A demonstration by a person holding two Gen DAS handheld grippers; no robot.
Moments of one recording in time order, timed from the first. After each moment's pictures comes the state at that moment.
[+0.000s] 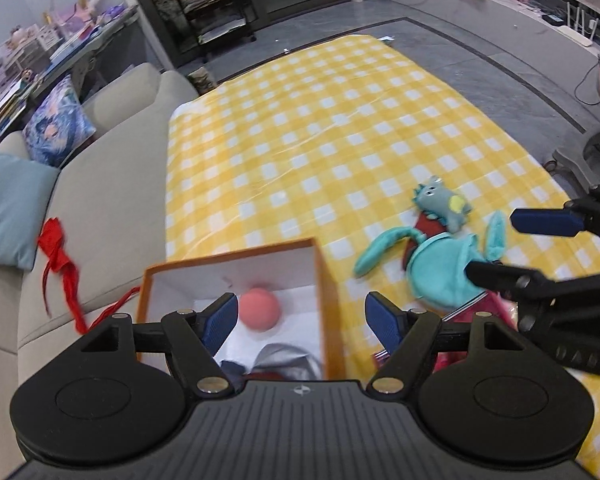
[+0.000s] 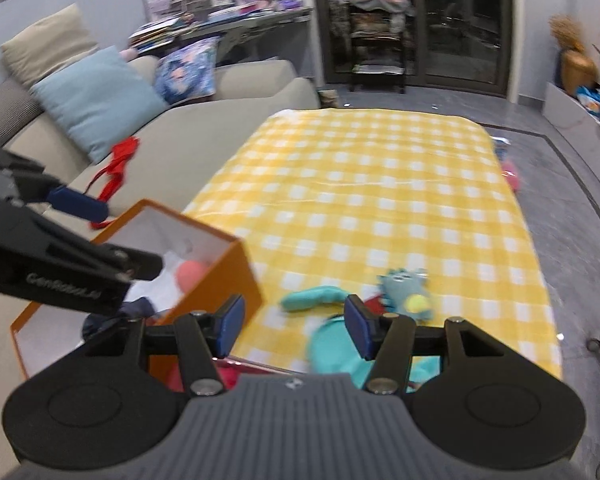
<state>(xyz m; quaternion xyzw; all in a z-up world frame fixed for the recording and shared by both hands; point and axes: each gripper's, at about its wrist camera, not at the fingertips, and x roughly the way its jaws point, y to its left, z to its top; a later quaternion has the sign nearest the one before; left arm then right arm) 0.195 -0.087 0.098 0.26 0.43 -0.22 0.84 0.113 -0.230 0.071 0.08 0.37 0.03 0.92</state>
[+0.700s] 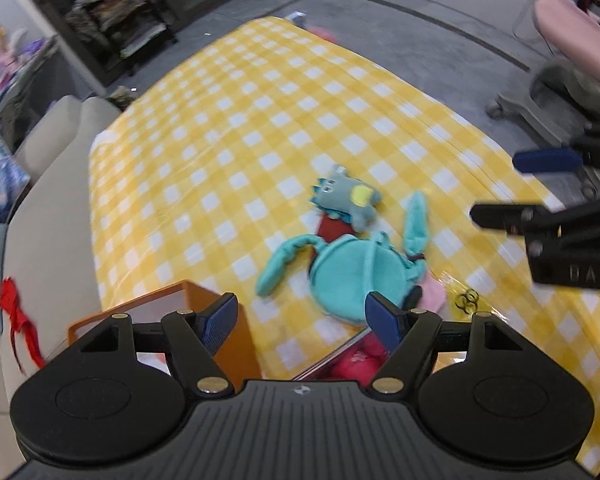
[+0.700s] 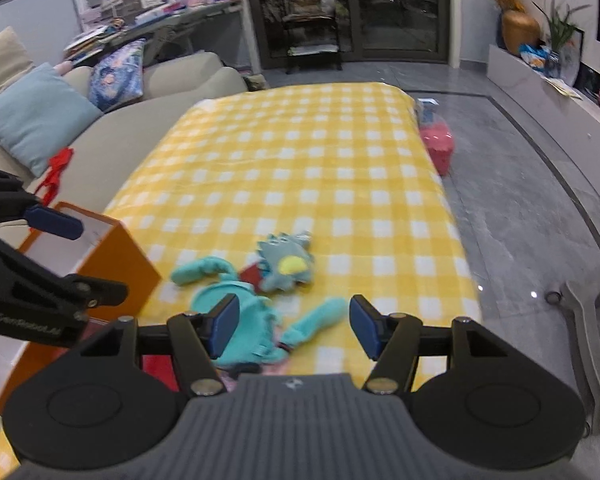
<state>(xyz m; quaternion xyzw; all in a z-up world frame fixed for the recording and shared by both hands) 0.169 -0.190 0.064 0.34 0.44 -0.29 0.78 0.078 -0.336 0.047 0.11 0.40 -0.04 0.91</state>
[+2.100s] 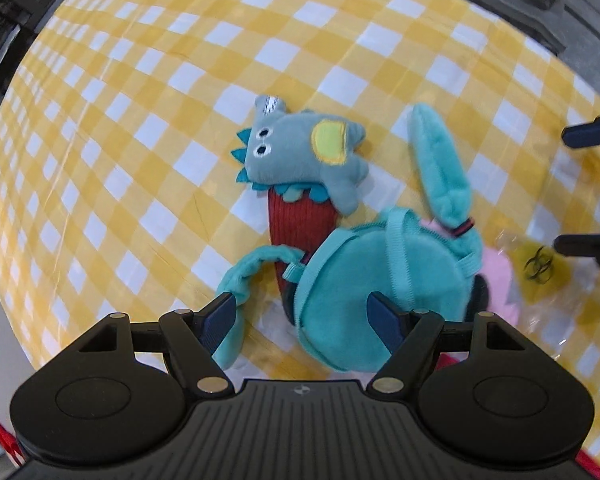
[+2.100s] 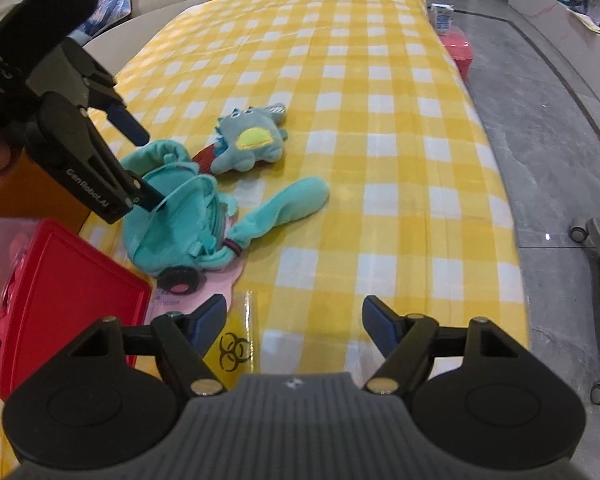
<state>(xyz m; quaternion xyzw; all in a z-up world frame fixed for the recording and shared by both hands) 0.259 -0.252 -0.070 0.47 0.51 -0.38 0.61 0.096 -0.358 -0.060 0.12 0.51 0.00 0.85</state>
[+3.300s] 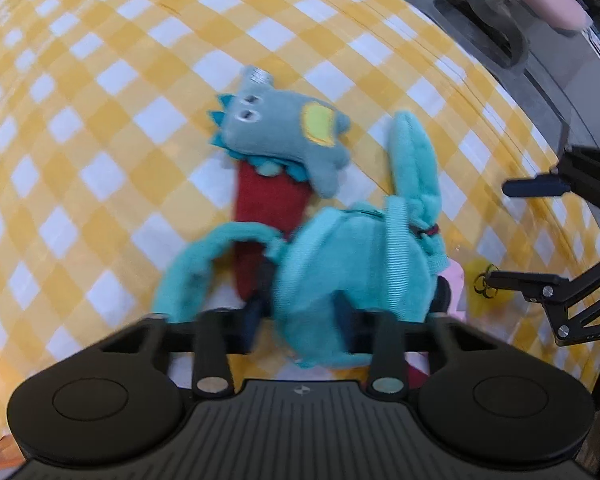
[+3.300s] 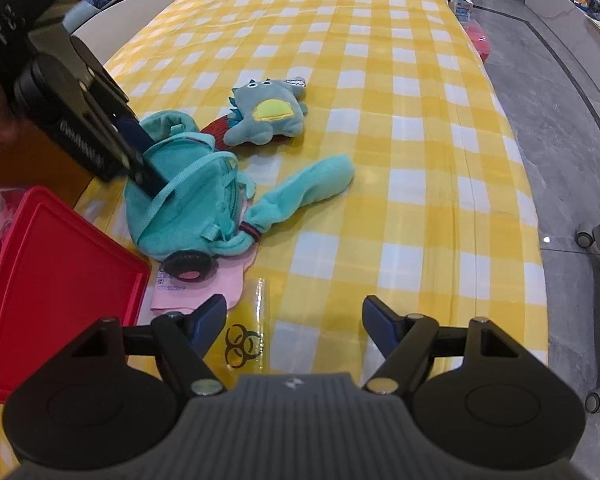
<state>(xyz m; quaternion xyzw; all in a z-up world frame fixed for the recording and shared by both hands) 0.296 -0.213 -0.075 0.31 0.59 -0.44 0.60 0.108 -0.341 -0.073 0.09 0.53 0.01 0.84</state>
